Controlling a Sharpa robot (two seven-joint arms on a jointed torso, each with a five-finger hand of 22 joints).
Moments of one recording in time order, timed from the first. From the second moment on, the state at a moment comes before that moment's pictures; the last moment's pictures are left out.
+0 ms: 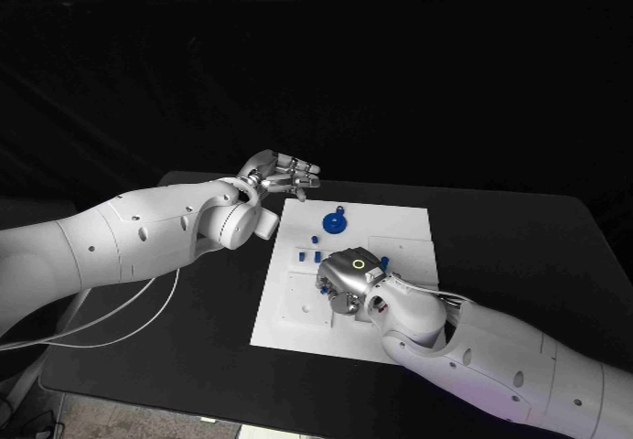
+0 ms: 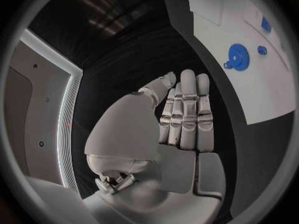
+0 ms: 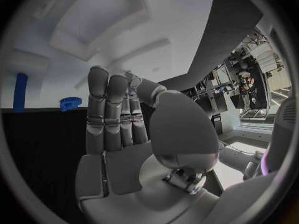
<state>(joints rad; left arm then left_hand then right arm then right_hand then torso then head) 1.34 -0.72 -0.12 1.27 -0.28 -0.36 0.23 1.38 -0.09 0.38 -0.15 0.17 1.04 0.14 0.07 0.06 1.20 0.09 0.06 0.06 1.26 -0.01 0.80 0.26 0.09 1.17 -0.03 0.26 1.31 0.93 -0.44 0.08 1.42 -2.10 -0.25 -0.28 1.31 -0.14 0.70 -0.22 0.05 1.29 0.07 0.06 0.07 1.38 0.02 0.06 0.06 1.46 -0.07 0.74 0.66 0.11 1.44 -0.10 0.53 0.91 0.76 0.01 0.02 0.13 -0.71</state>
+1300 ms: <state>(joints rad) 1.34 -0.72 -0.12 1.26 -0.28 -0.35 0.22 1.38 -0.09 0.38 -0.15 0.17 1.04 0.14 0.07 0.06 1.20 0.09 0.06 0.06 1.26 -0.01 0.80 0.26 0.09 1.17 -0.03 0.25 1.31 0.92 -0.40 0.08 1.37 -2.12 -0.23 -0.31 1.30 -0.14 0.71 -0.22 0.05 1.28 0.07 0.06 0.08 1.38 0.02 0.06 0.06 1.46 -0.07 0.74 0.65 0.12 1.45 -0.10 0.50 0.95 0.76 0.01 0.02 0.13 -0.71</state>
